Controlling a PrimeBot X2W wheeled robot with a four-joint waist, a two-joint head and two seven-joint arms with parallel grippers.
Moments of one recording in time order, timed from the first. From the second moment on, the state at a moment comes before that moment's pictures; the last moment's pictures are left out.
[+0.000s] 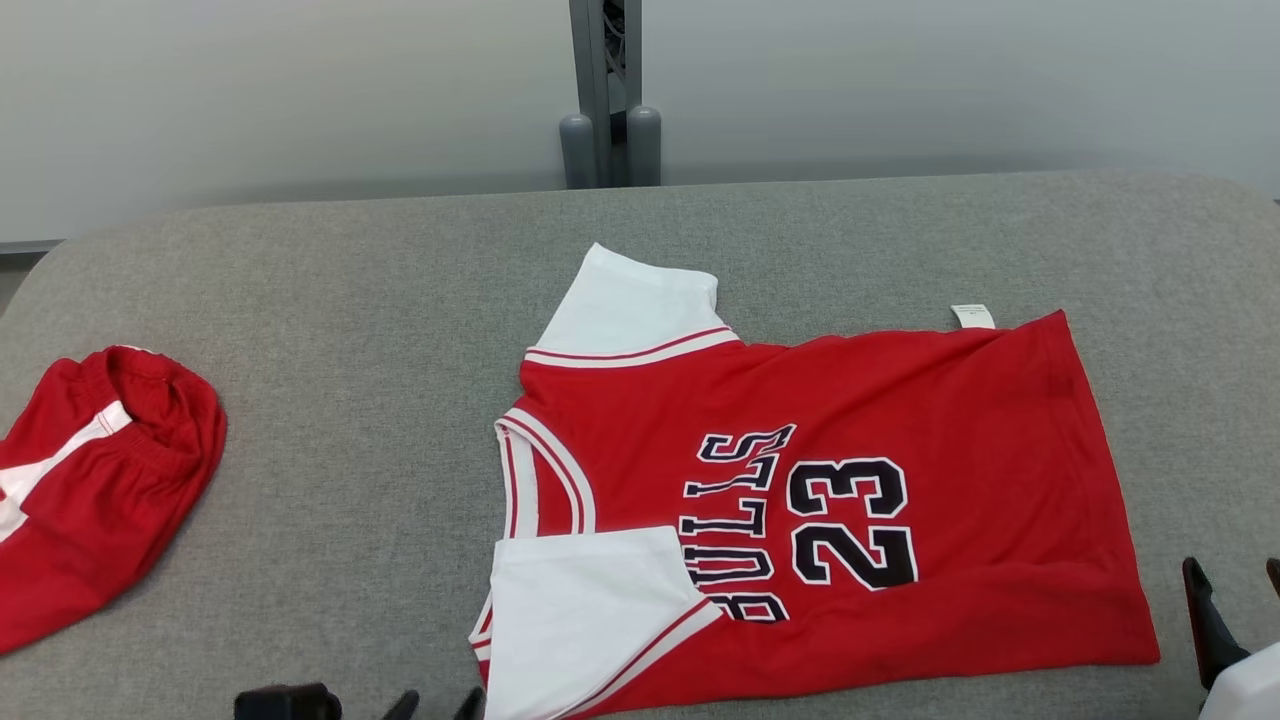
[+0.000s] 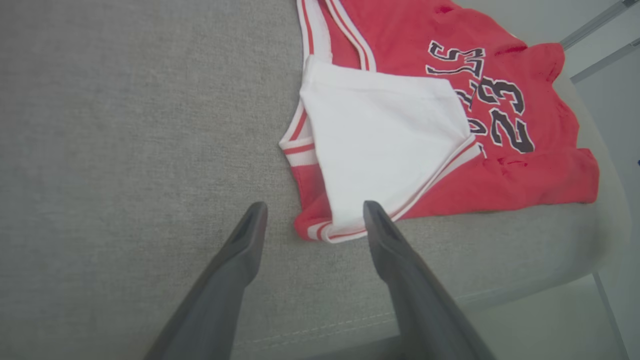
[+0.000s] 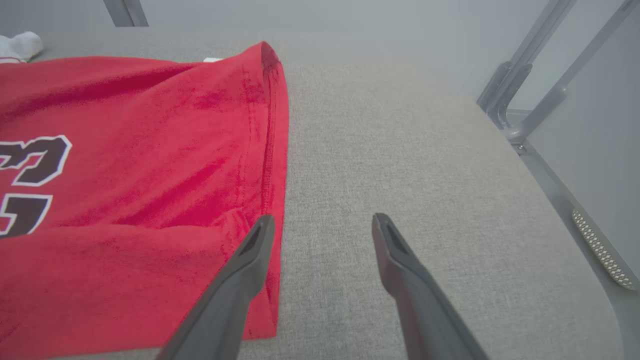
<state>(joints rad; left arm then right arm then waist) 0.29 0.25 -0.29 -0.15 -0.65 0.12 0.33 0.04 -0.21 -0.21 0.30 0.15 0.13 0.07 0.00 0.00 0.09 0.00</state>
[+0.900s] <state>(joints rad) -0.64 0.21 -0.27 0.41 -0.63 -0.07 0.28 -0.23 -0.10 0.01 0.26 0.14 0.13 -0.22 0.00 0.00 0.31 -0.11</state>
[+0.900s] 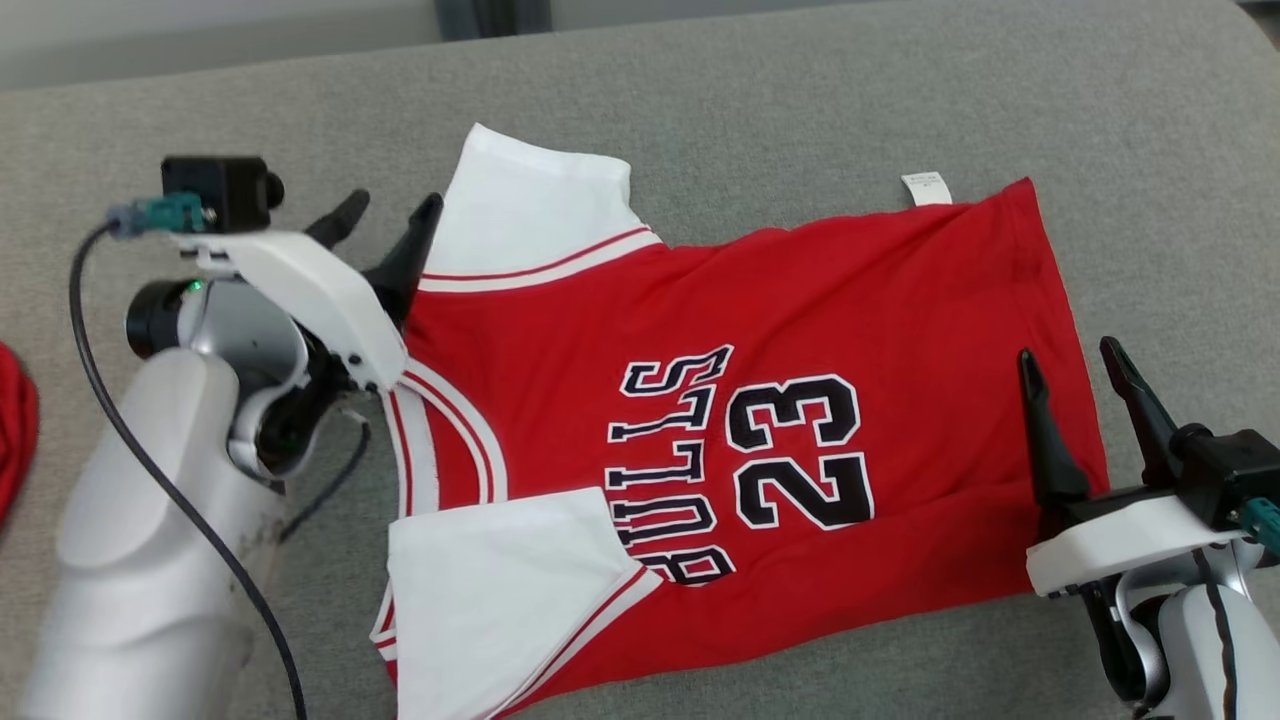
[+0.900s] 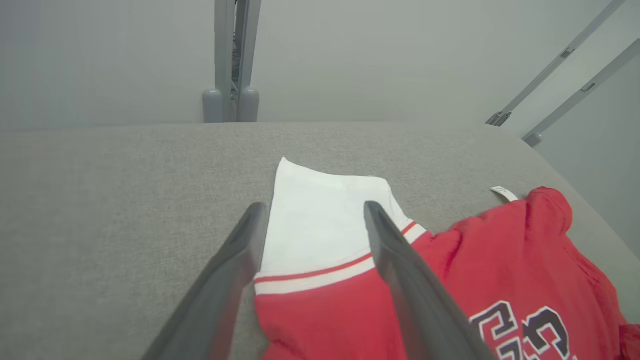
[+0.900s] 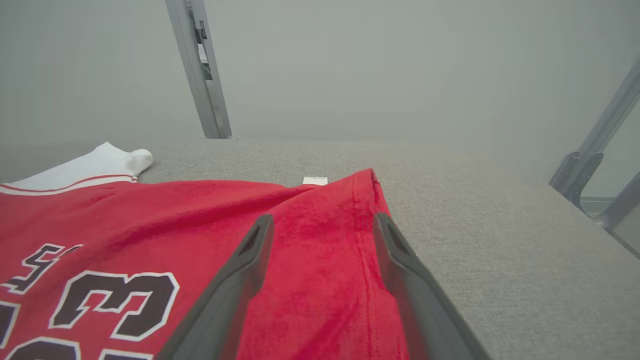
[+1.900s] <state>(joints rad) -1.20 0.30 -0.37 0.86 -0.63 -0.11 0.61 -0.39 -0.07 0.06 0.30 0.16 0.13 -0.26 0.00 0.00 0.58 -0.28</state>
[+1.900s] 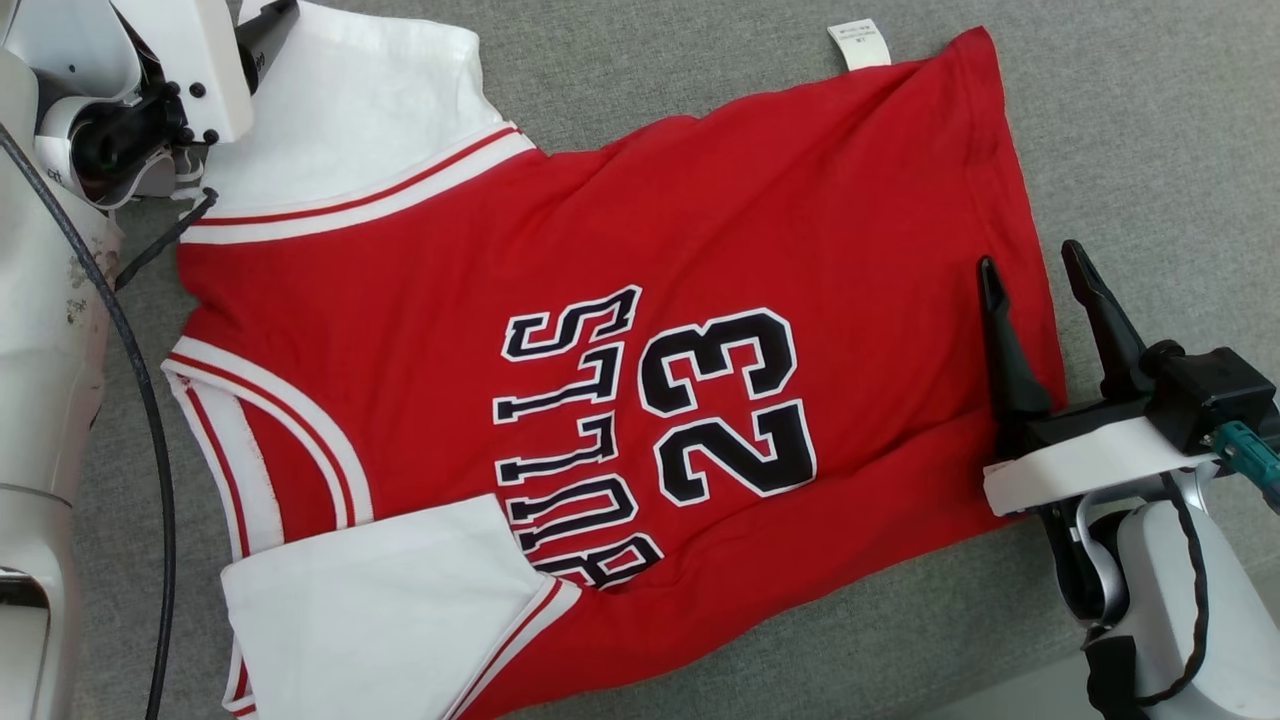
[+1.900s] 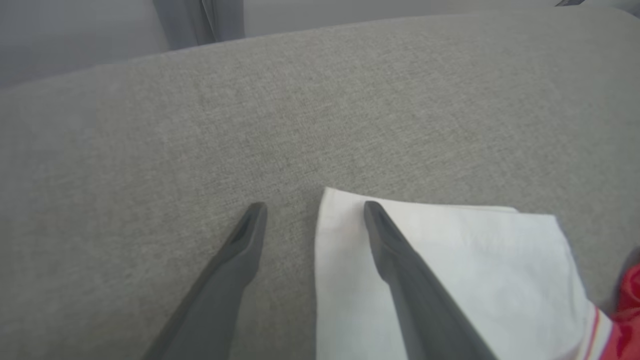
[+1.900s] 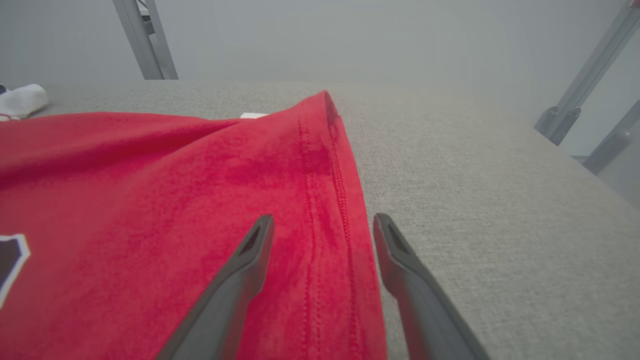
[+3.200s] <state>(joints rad) -1.20 0.33 -0.50 0.82 -0.71 -0.13 0.55 -1.06 -0.13 0.08 0.74 0.23 0.13 0.59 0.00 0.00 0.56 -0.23</state>
